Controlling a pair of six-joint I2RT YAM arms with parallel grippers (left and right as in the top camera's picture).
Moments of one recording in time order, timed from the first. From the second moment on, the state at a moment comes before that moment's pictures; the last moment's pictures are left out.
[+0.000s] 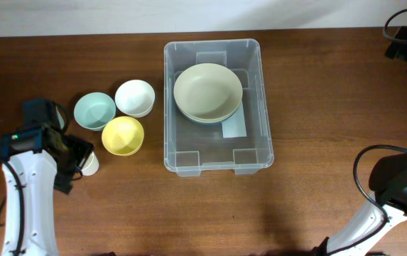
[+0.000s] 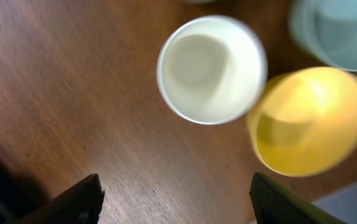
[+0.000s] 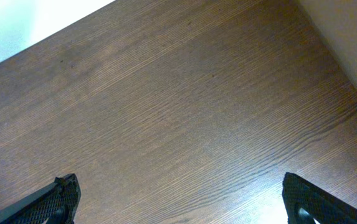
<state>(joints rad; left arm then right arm) 0.27 1.39 1.18 -1.21 -0.06 -0.85 -0.44 2.09 2.36 -1.26 0.03 0.08</state>
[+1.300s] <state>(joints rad) 0.41 1.33 1.04 -0.85 0.12 -0.88 -0.44 2.09 2.36 -1.26 0.03 0.08</state>
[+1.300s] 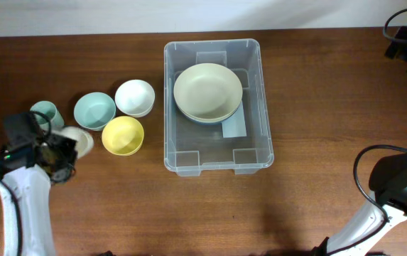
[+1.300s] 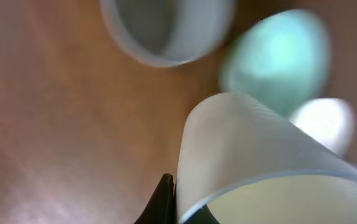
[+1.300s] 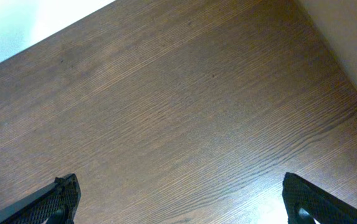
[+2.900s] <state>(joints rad) -0.63 2.11 1.88 -0.94 0.11 0.25 -0.44 2.09 2.36 -1.26 0.03 0.08</state>
